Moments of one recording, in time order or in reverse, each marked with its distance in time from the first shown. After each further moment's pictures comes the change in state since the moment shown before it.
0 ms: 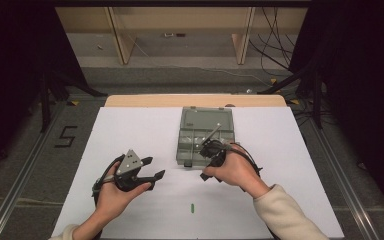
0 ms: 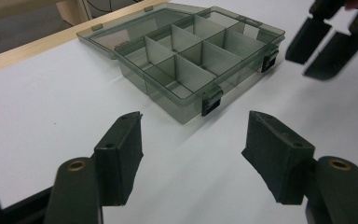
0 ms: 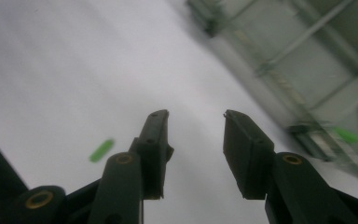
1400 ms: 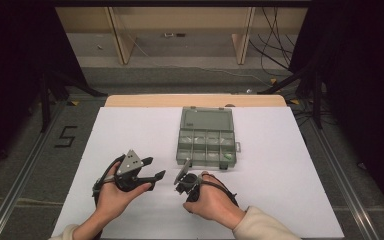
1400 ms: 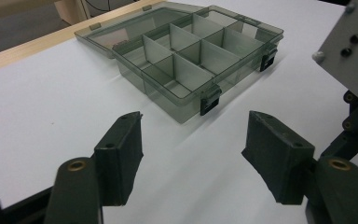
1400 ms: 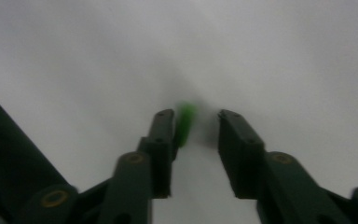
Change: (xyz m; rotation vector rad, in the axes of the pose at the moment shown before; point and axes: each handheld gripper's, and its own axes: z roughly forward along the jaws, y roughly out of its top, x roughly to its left) left arm 0.000 0.000 0.001 -0.003 -0.010 -0.001; right arm 0.080 -0.016 0.061 0.212 -0.050 -0.058
